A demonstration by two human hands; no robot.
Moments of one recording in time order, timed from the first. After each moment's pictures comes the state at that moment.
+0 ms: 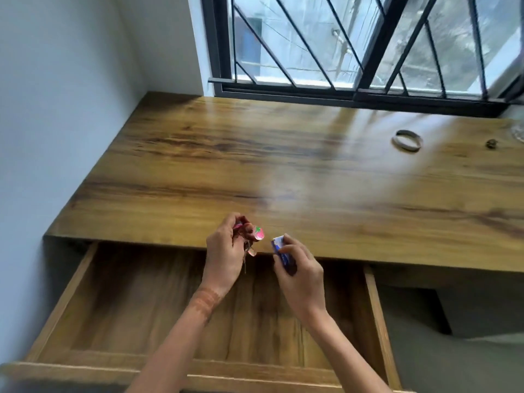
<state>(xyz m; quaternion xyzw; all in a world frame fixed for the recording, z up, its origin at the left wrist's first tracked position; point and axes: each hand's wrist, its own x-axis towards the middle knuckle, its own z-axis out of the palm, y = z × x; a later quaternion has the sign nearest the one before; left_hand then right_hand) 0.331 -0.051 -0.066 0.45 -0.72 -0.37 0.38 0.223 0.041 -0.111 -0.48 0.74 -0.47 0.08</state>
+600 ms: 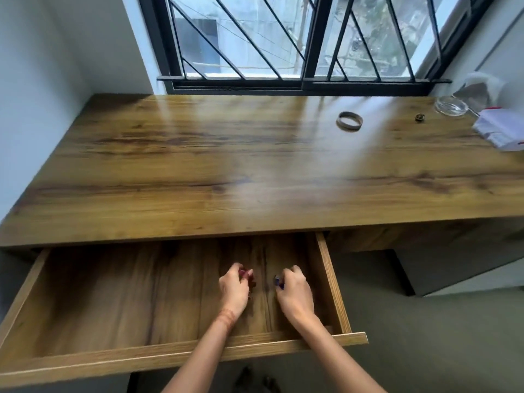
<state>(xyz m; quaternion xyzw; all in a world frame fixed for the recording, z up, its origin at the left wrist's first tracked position) 0.294 0.048 -0.165 0.58 -0.65 -0.47 0.15 0.199 0.127 -0.174 -0.35 0.89 -0.21 0.21</state>
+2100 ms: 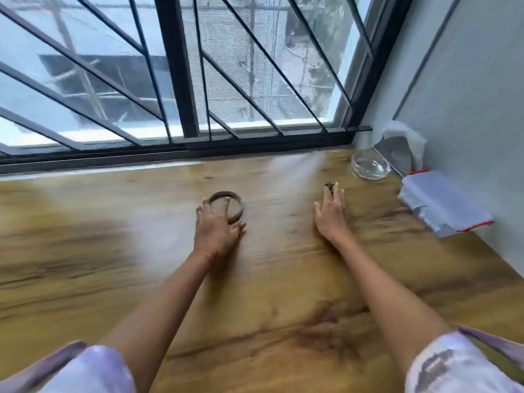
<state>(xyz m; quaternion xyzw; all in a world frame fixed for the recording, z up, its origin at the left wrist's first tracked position) -0.223 -0.114 -0.112 0.44 -0.86 -0.23 0.11 -0.427 0.023 -0.121 -0.31 0.93 -0.21 0.00</state>
